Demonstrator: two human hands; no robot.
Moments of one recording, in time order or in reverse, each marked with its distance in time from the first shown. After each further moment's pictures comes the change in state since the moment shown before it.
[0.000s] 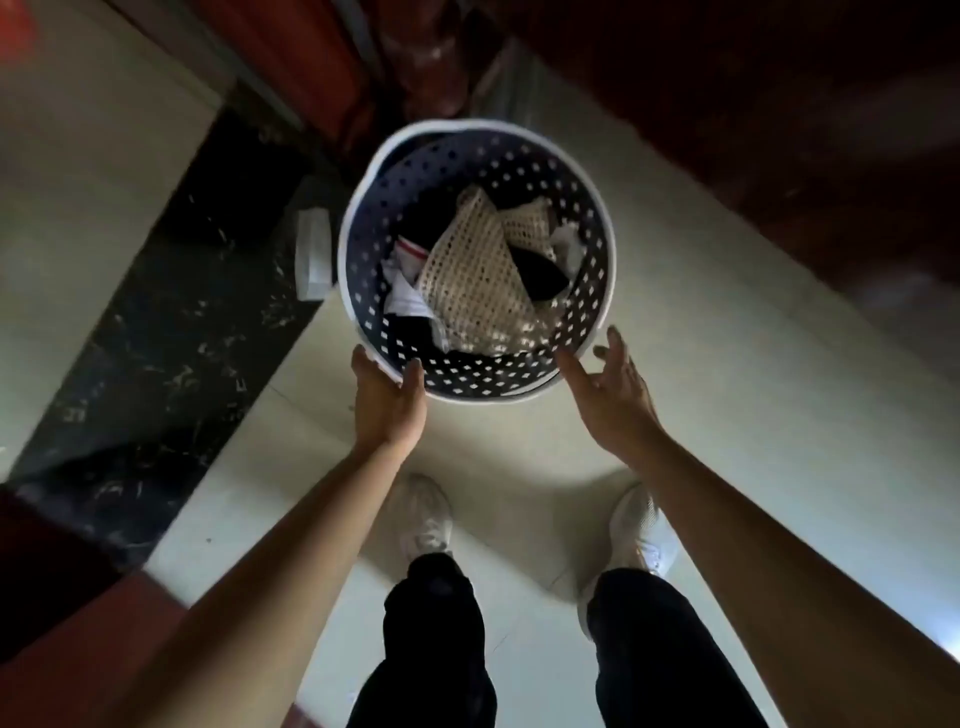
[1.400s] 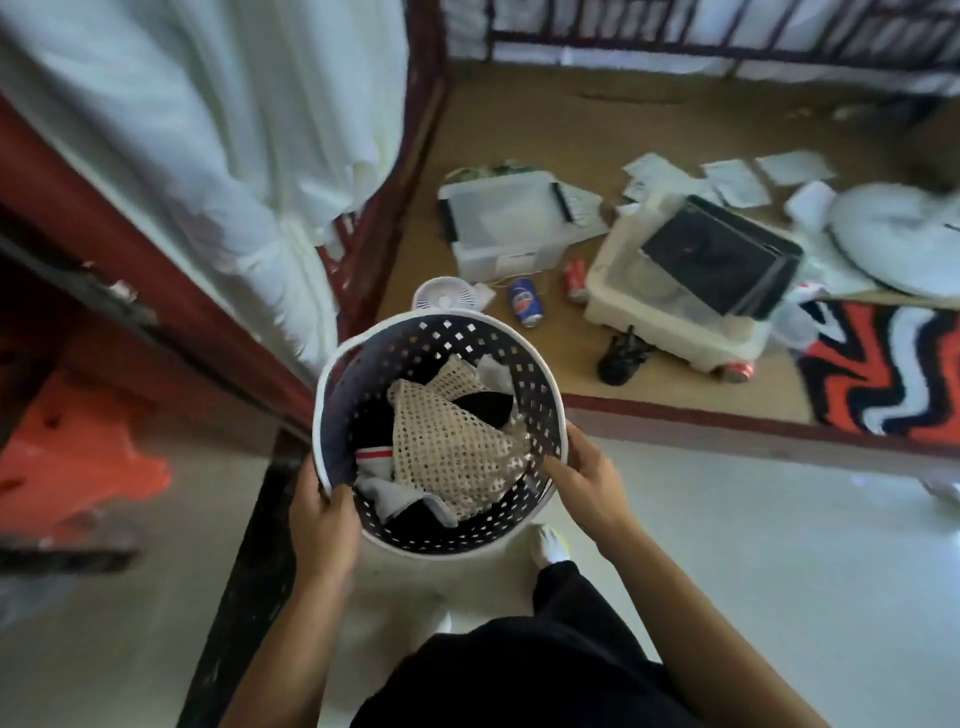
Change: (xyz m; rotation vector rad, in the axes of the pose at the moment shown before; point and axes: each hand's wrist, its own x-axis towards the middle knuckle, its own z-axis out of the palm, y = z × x) left_hand -0.494 0.219 -0.388 -0.266 -0.112 0.523; right_hand -0.622 -0.125 -0.267 0.644 0.443 -0.177
